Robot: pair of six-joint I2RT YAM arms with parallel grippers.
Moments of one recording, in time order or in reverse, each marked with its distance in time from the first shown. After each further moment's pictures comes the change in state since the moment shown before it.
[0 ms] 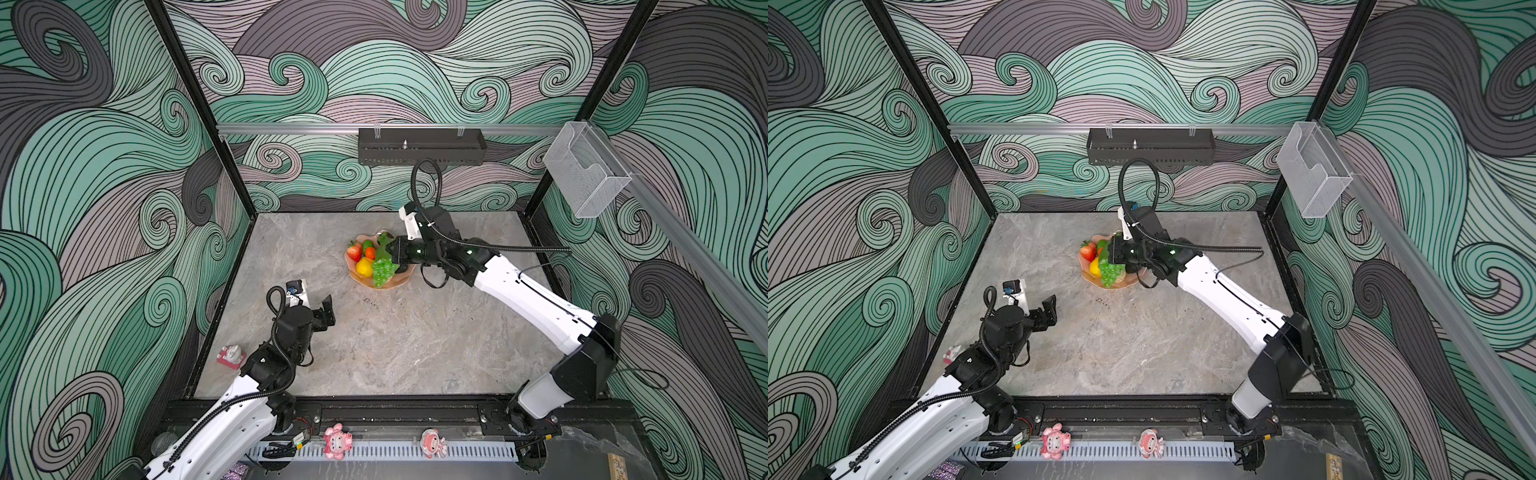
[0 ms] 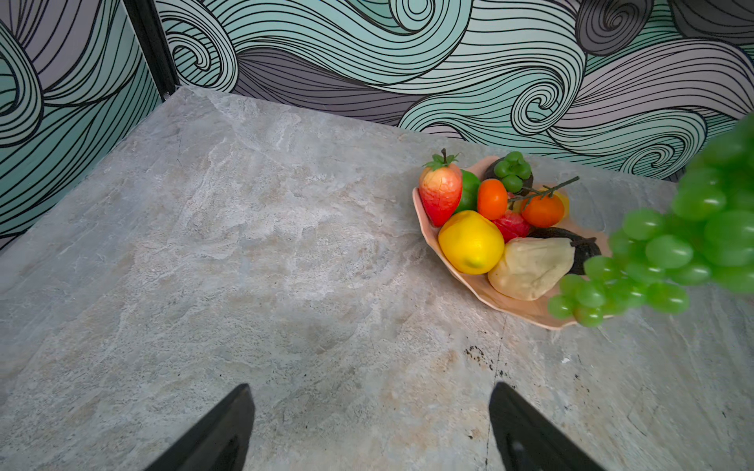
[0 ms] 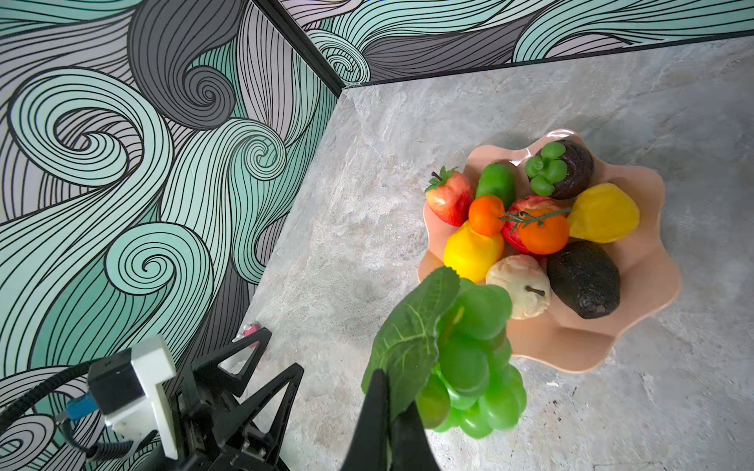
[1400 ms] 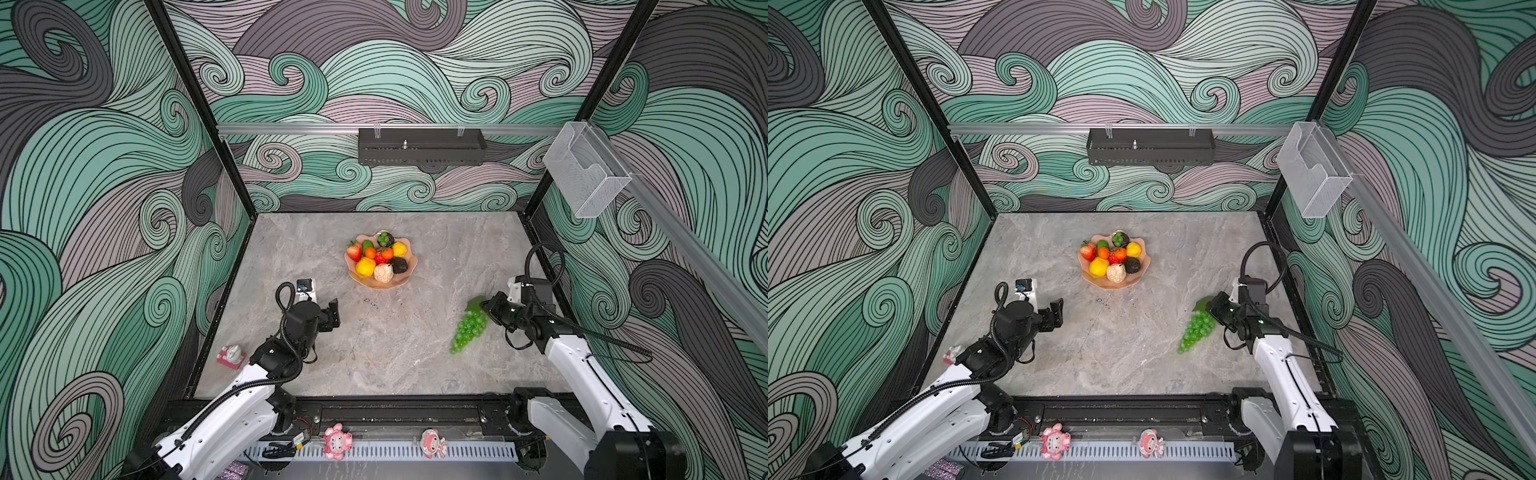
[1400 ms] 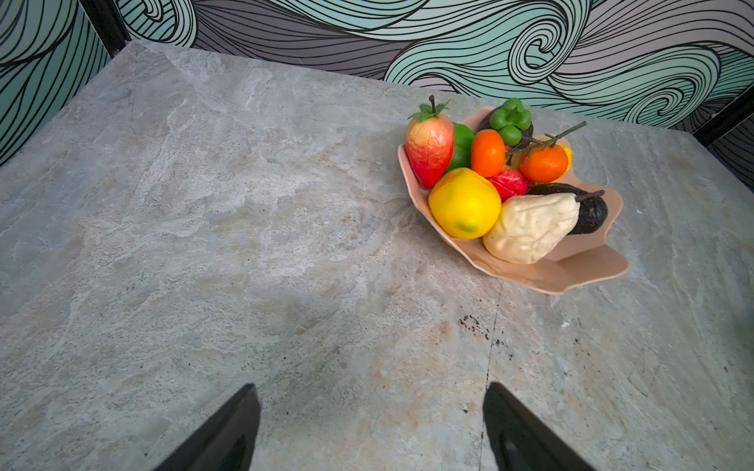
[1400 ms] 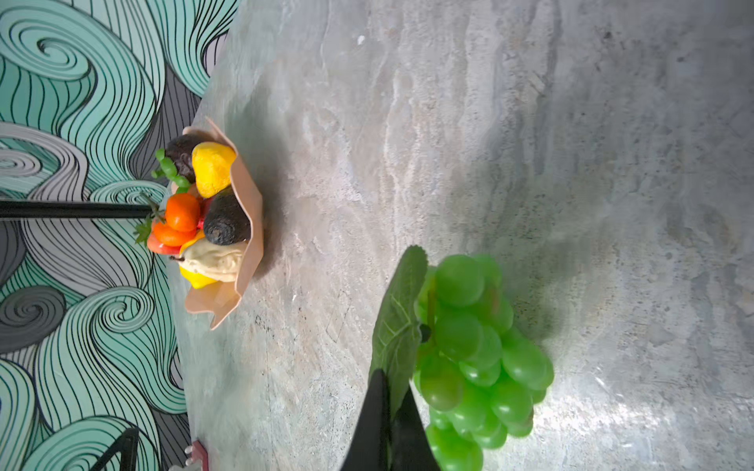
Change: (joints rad) left arm 0.000 0.129 0.008 0.033 0.072 0.006; right arm -0.705 -0.685 -1.013 0.071 -0.228 0.128
